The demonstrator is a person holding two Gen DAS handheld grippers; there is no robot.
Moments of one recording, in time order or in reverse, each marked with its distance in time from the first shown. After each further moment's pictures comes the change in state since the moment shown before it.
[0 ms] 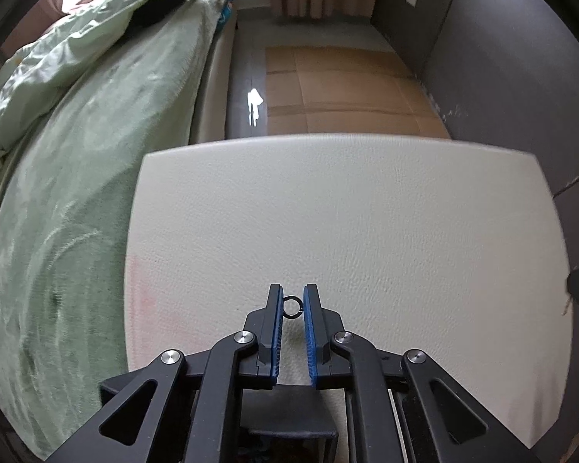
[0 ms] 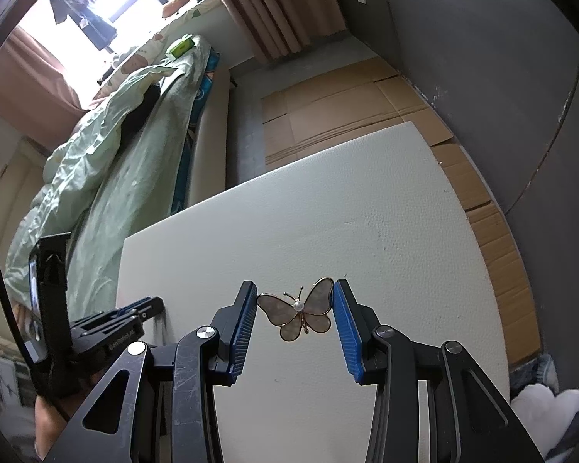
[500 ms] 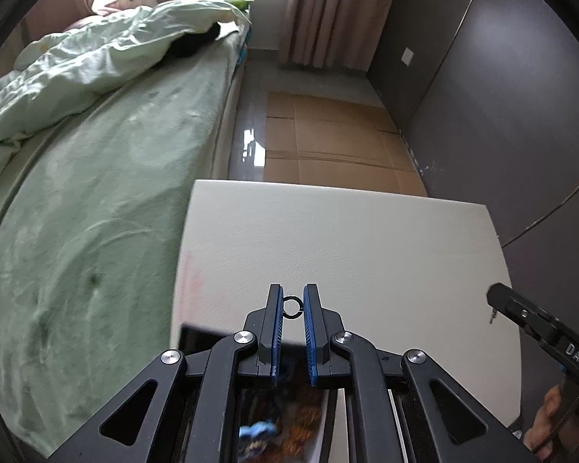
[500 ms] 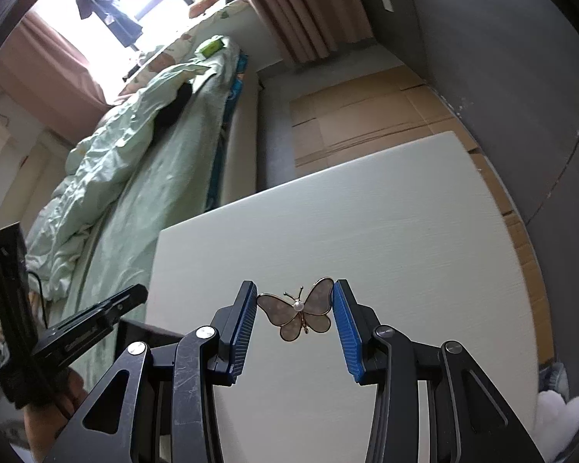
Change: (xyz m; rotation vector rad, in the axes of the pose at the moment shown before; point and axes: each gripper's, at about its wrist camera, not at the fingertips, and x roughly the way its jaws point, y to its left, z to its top) left arm -0.081 0.034 -0.030 -0.090 -0.166 -0.098; right arm -0.013 0.039 -0.014 -0.047 -0.024 0.088
